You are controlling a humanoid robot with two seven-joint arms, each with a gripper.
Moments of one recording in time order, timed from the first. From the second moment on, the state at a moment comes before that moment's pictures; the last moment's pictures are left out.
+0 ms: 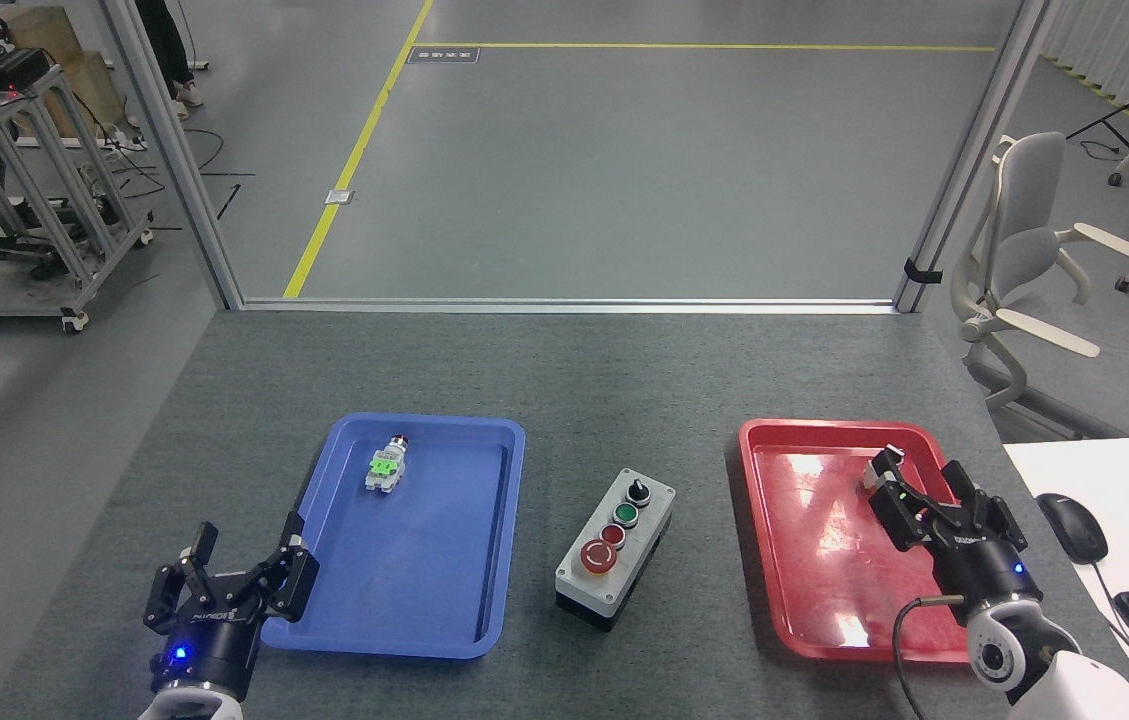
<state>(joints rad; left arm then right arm) -0.08 0.14 0.08 -1.31 -1.20 -0.14 0.26 -0.32 -0.29 -0.05 -0.96 0.97 -0.41 -0.16</state>
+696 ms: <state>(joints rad) -0.08 0.14 0.08 -1.31 -1.16 -0.14 0.24 -0.29 -0.29 -0.06 -0.97 0.99 -0.42 -0.16</state>
